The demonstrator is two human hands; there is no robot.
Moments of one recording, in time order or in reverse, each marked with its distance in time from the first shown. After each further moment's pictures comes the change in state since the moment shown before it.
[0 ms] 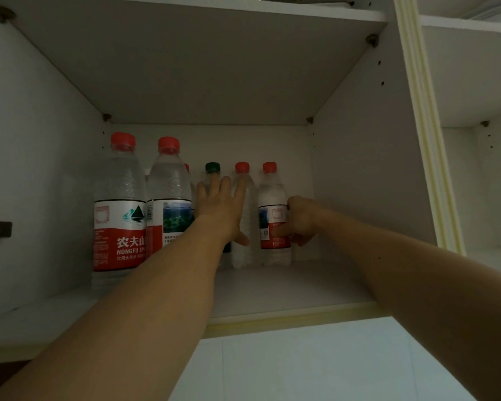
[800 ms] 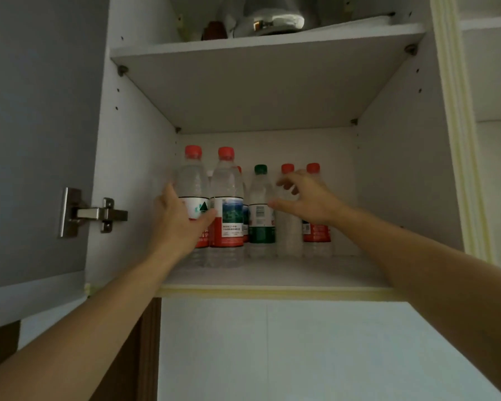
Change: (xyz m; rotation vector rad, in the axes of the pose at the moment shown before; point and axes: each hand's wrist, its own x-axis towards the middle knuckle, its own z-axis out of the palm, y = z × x) left_hand -0.141 -0.095 -0.031 -0.986 0.344 -0.553; right_hand -0.037 -0.054 0.012 -0.084 0.288 -0.678
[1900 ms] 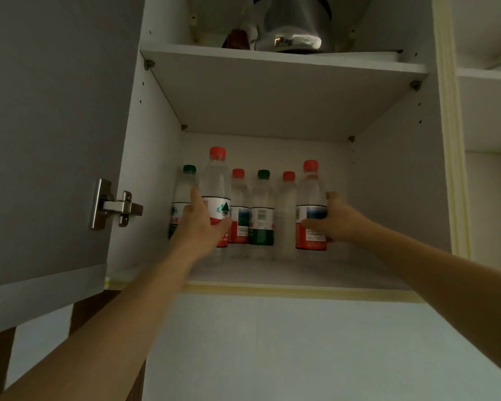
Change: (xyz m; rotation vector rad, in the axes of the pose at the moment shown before) left_hand -0.004 -0.005 -0.001 -0.094 -0.206 -0.001; right_hand -0.041 -0.018 -0.021 0.231 -0.081 0.514
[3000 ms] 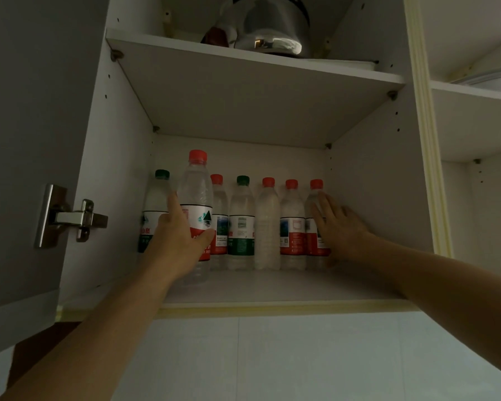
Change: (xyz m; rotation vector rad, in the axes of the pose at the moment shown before) left_hand 0.008 -0.012 0.005 -0.018 -0.011 0.070; right_hand 0.026 0.056 -0.017 -1.417 0.067 -0.163
